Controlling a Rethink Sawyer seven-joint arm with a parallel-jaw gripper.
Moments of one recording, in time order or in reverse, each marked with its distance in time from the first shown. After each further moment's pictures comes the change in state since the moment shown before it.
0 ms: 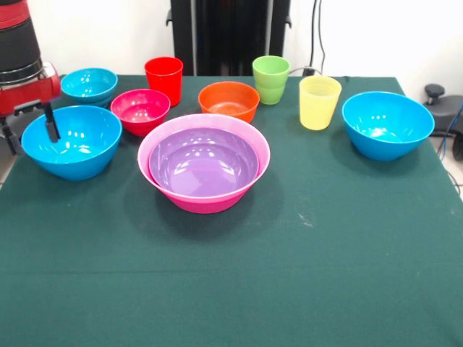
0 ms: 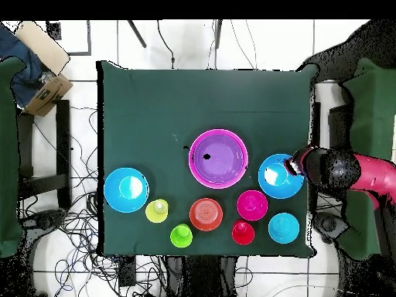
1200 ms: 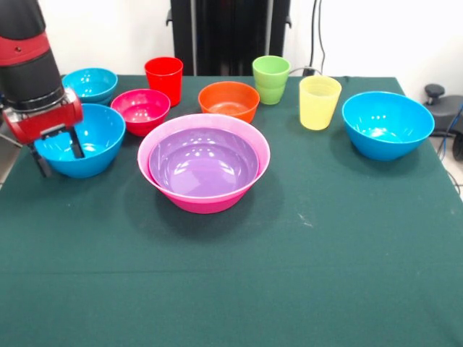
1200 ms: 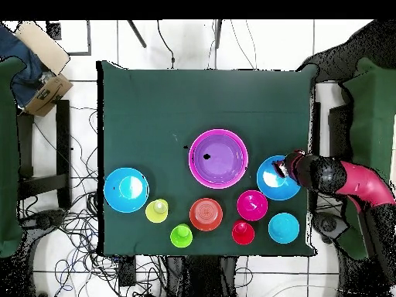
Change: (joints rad) arm -0.031 0.127 0.000 -0.001 -0.008 -0.076 0.000
